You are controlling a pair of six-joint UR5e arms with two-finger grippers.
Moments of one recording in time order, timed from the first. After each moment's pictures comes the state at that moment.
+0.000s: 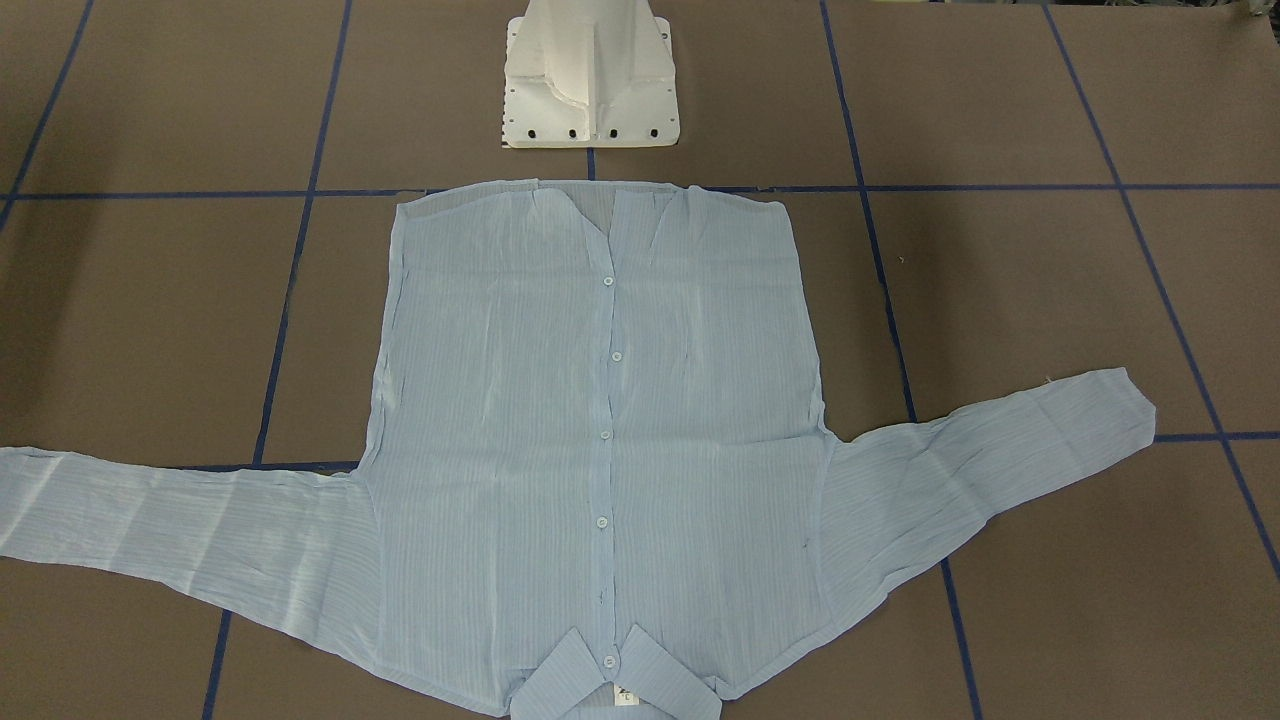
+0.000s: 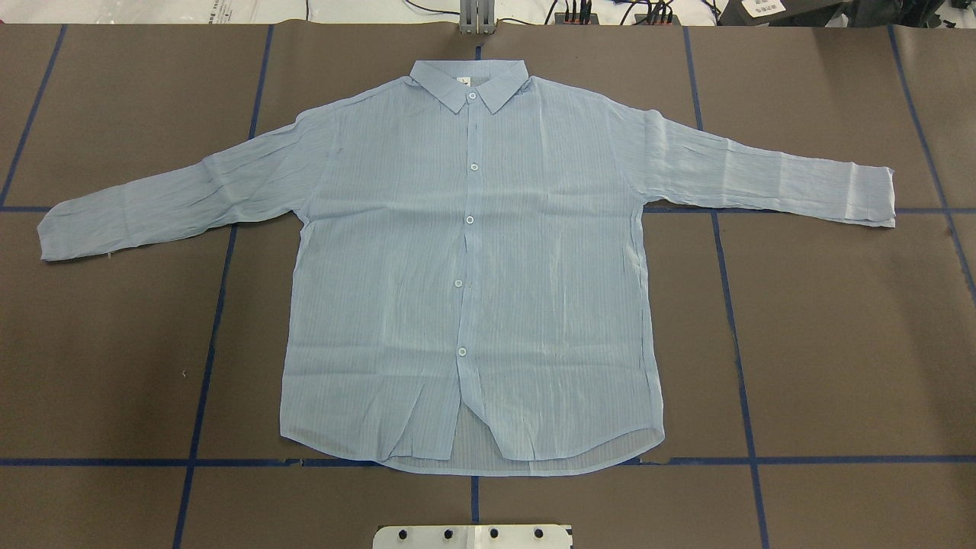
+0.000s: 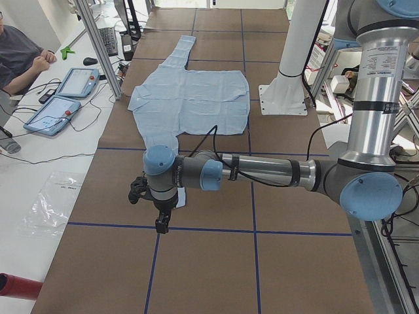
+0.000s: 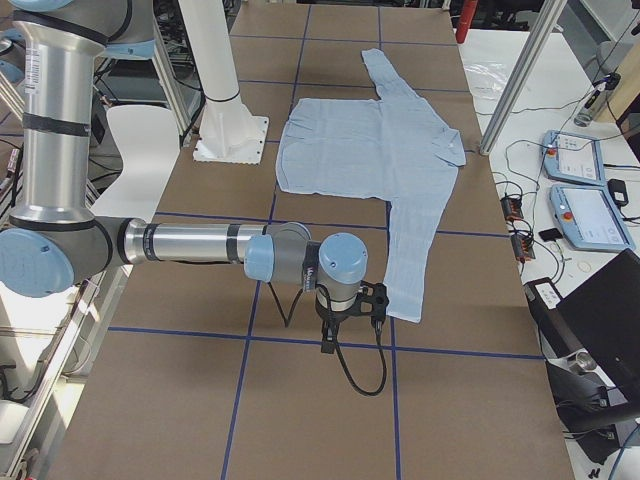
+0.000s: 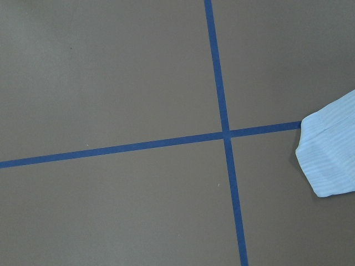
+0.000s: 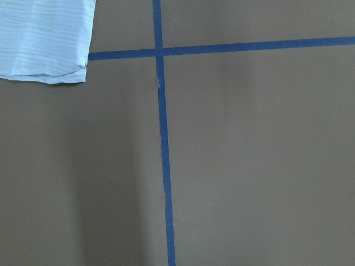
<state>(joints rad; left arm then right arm) -1.54 -1.62 -1.59 -1.60 -2.25 0.06 1.59 -1.71 1.75 -1.68 2.34 0.01</state>
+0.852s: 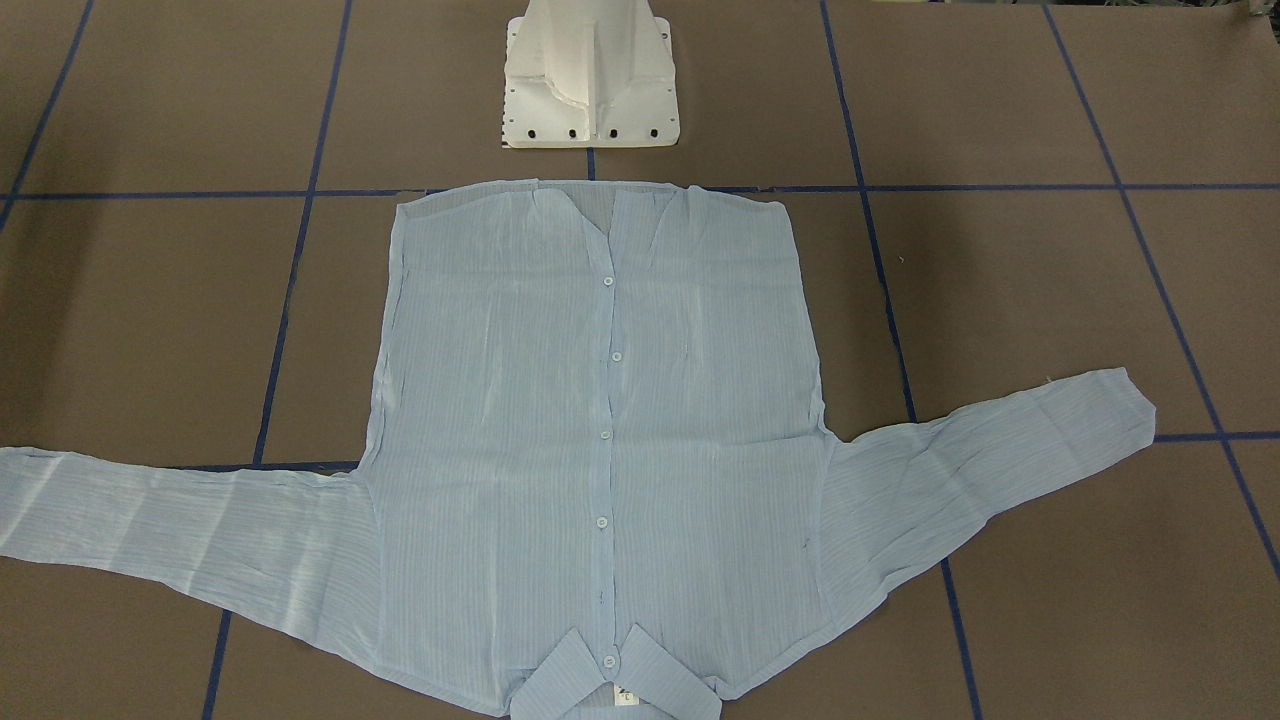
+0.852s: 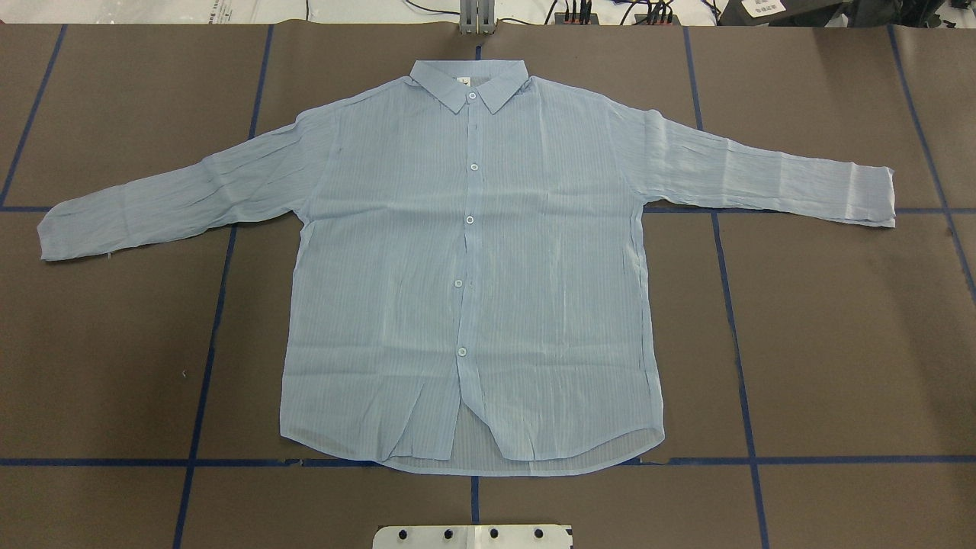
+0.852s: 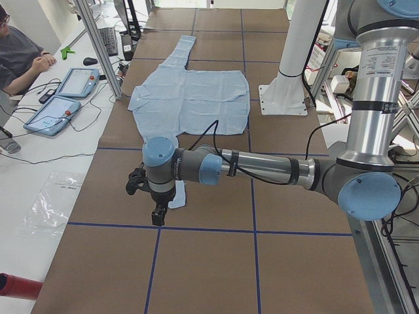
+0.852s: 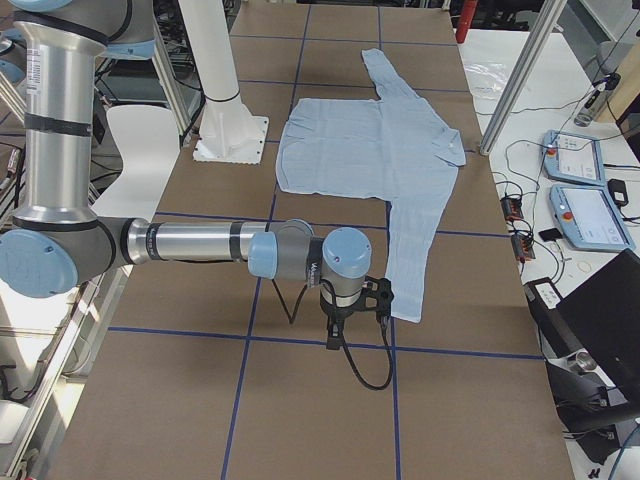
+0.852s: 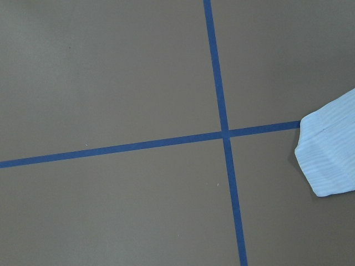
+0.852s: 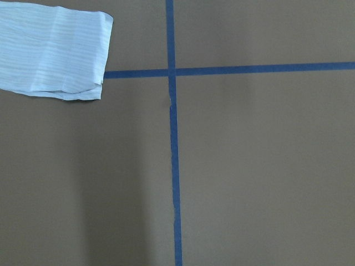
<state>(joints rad) -1.54 -1.64 -1.63 -1.62 -2.25 0.06 1.59 -1.67 1.75 -1.68 2.34 0.01</state>
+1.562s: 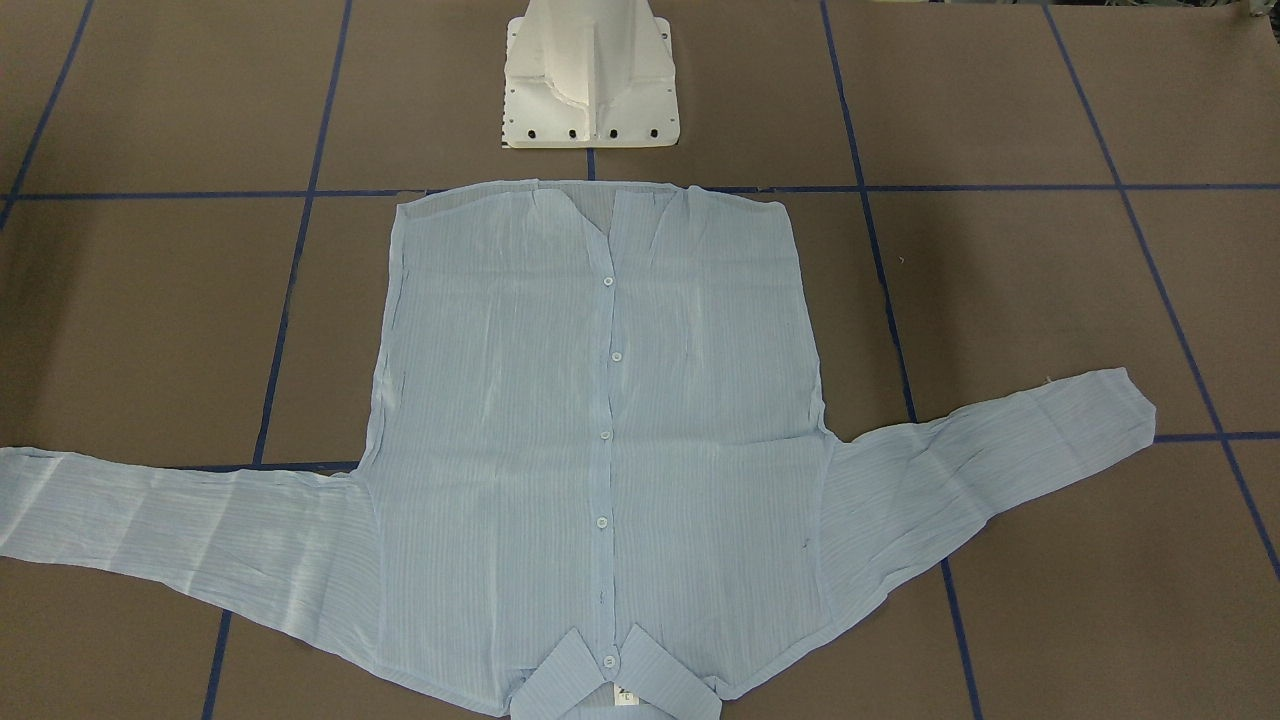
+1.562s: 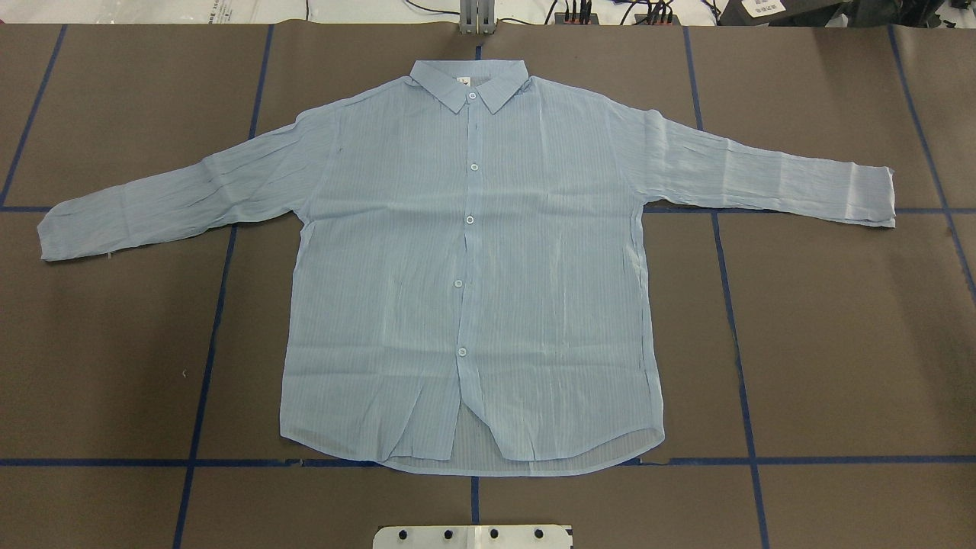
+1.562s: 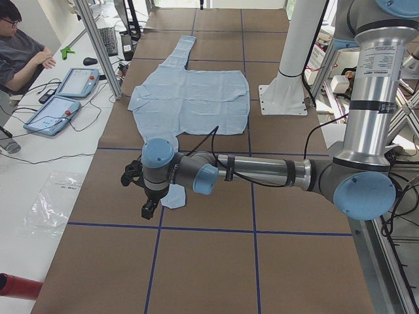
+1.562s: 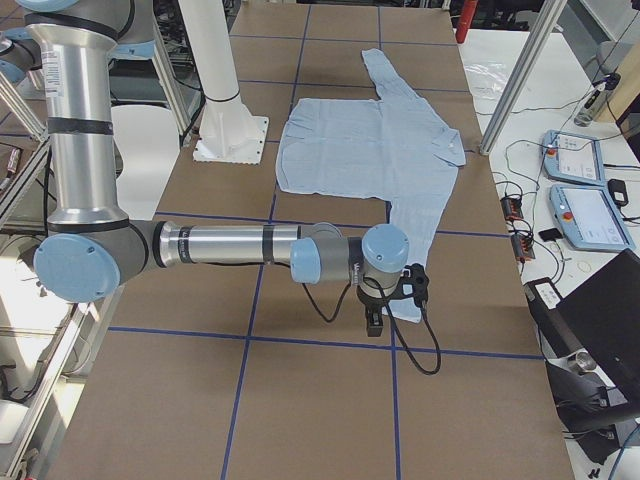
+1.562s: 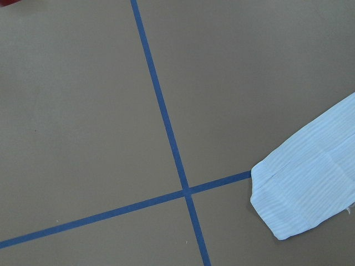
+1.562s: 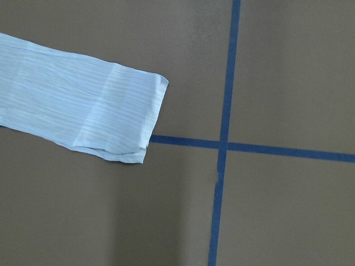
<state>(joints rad) -1.53 -1.65 -1.50 -1.91 -2.32 0.05 1.49 -1.53 1.49 -1.33 2.41 0.10</state>
